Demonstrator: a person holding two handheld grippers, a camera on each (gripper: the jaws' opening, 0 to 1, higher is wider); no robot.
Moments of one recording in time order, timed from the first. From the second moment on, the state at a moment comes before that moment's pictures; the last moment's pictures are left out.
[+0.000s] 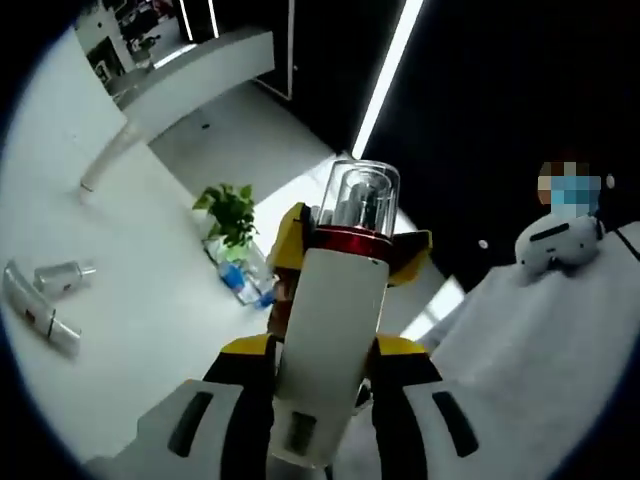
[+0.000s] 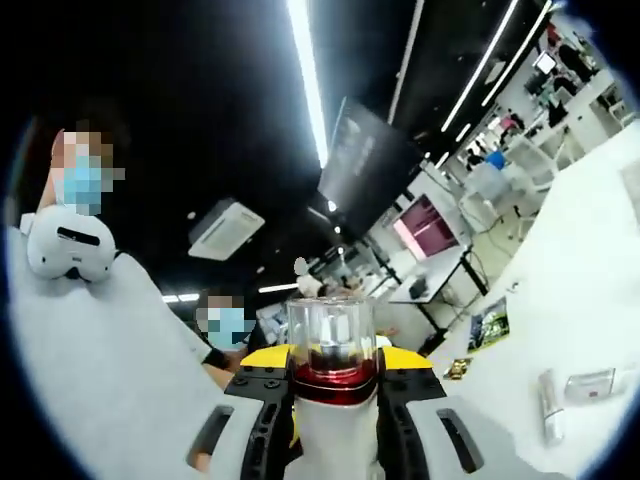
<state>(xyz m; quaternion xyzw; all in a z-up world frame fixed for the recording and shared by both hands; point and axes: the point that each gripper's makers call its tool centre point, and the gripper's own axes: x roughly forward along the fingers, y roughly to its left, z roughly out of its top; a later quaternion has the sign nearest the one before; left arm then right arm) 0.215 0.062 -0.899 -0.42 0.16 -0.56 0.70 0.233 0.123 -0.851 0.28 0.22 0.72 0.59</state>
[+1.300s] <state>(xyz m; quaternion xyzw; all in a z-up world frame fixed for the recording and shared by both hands) 0.247 0.091 -0.948 -0.42 0.17 -0.39 0.80 0.271 0.148 -0.915 0.24 0.32 0.57 0.71</state>
